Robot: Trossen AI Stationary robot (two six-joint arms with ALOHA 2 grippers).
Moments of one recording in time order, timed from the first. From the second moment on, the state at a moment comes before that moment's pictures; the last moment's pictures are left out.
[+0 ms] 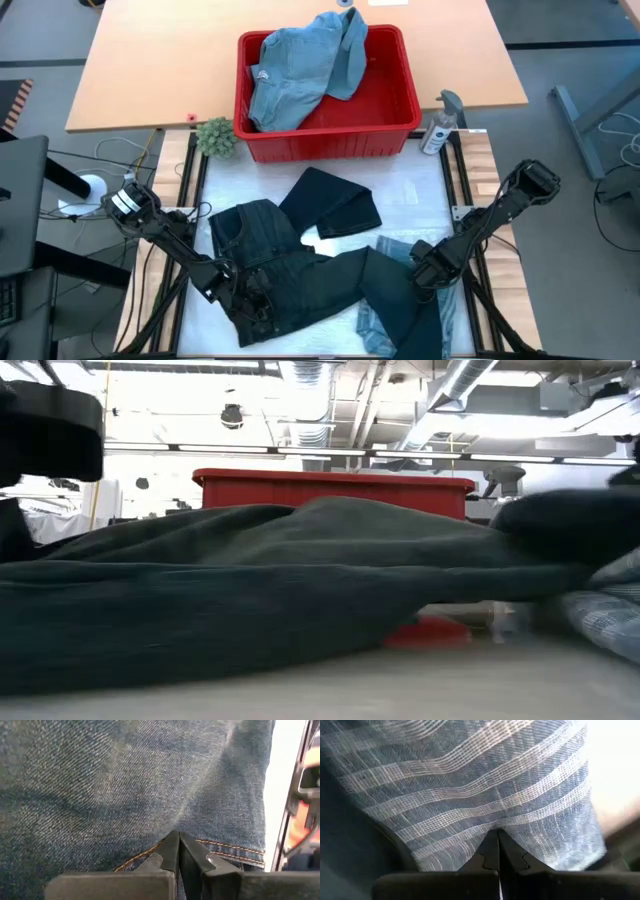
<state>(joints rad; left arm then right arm) -0.76 1.71 0.70 0.00 -0.24 -1.36 0.69 1.41 0.74 -1.02 -0.13 1.41</state>
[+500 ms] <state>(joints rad) -0.80 1.68 0.70 -0.08 0.03 -1.47 0.75 1.40 0.79 -1.25 -0.17 1.47</state>
